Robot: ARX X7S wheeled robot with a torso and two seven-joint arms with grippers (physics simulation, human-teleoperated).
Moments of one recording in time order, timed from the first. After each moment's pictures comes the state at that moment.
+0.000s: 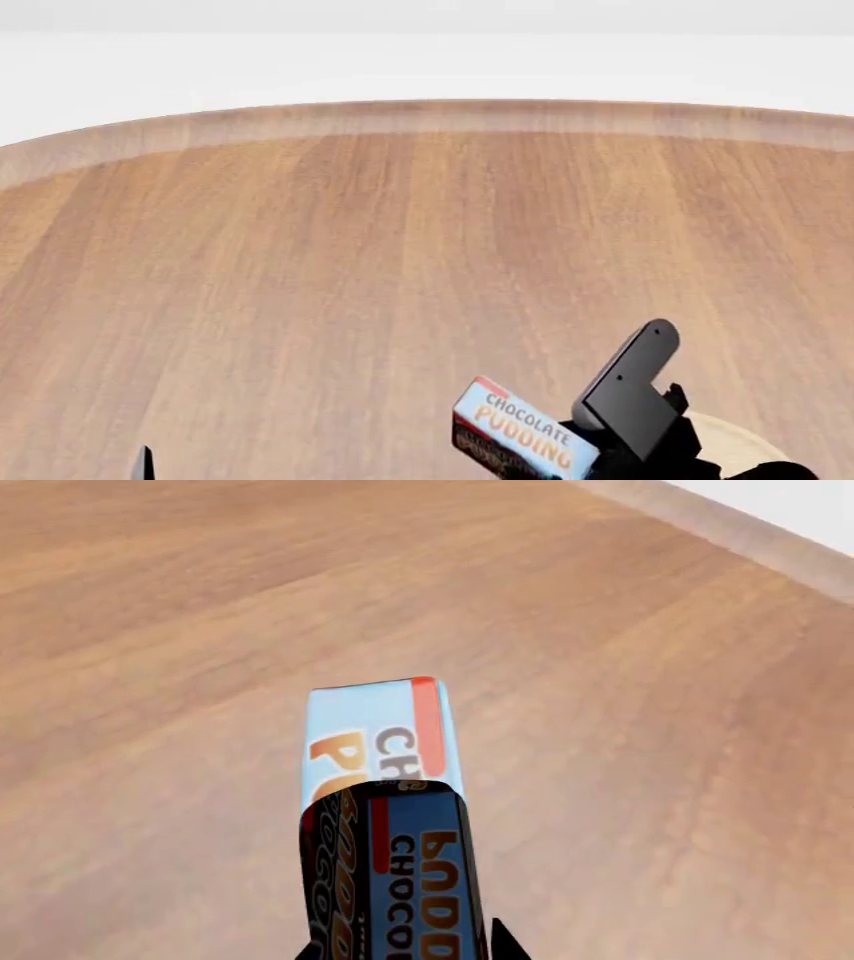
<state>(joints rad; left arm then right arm) 0.23 -0.41 0.33 0.67 -0.13 -0.04 -0.44 0.69 0.63 -0.66 0.40 0.46 0.31 -0.68</state>
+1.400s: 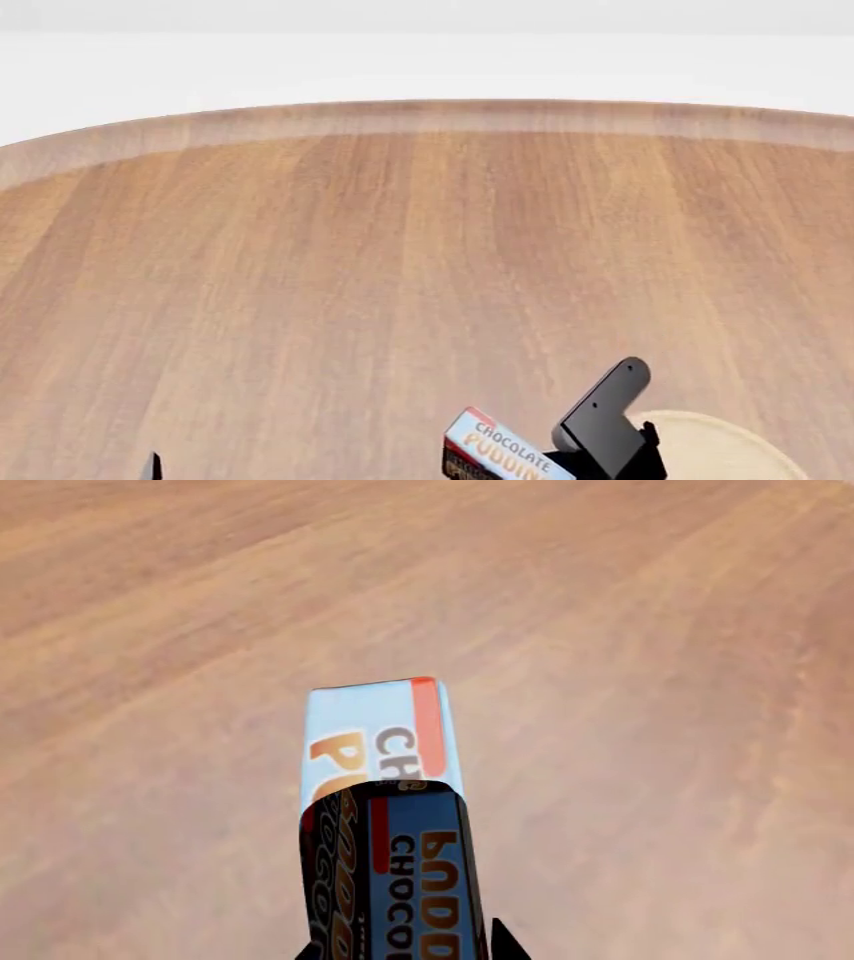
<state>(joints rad) 0.23 -0.42 0.36 0.66 -0.13 -0.02 -0.45 0.76 0.41 -0.69 0.92 0.39 0.05 -0.76</state>
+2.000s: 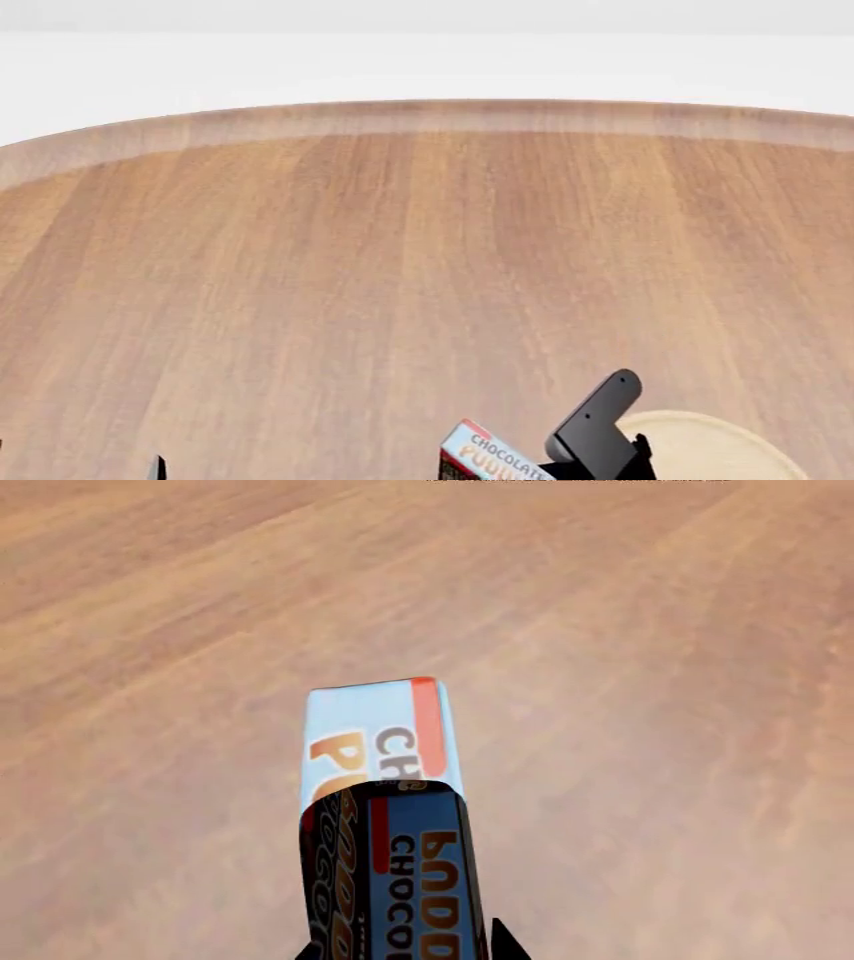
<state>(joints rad) 0.23 -0.43 0.37 0.66 -0.13 -0.02 -0.46 0.80 0.35 -0.69 1.11 0.37 -0.05 -0.80</state>
